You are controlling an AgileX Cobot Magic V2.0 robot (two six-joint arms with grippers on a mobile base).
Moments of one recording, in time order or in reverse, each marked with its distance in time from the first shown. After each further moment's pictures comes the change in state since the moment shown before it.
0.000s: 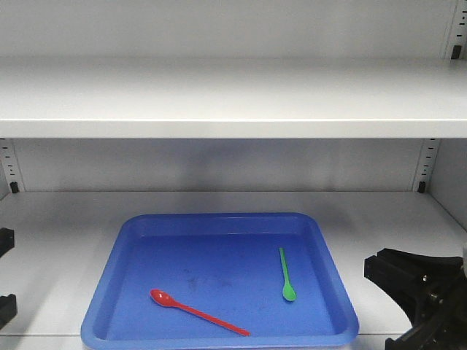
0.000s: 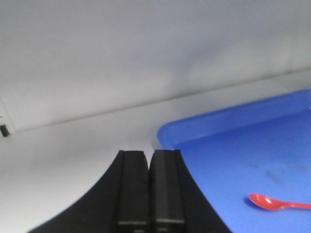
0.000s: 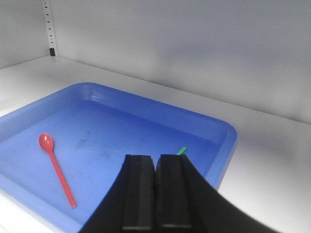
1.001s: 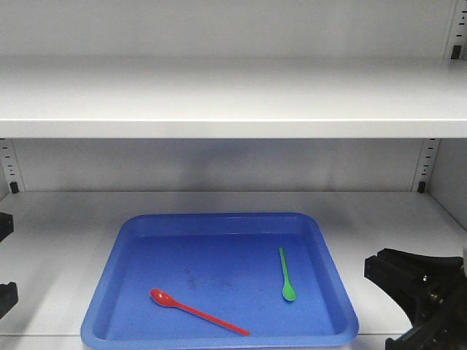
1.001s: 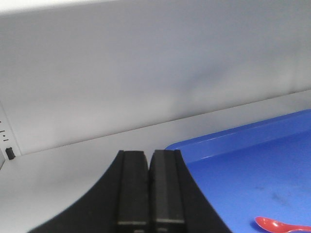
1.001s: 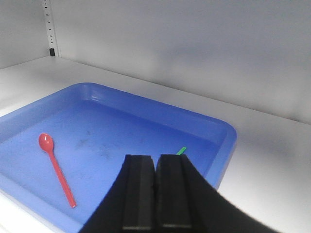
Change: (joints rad) left arm 0.003 0.010 0.000 0.763 -0.073 -0.745; right arm 0.000 0.000 0.000 0.000 0.000 0.000
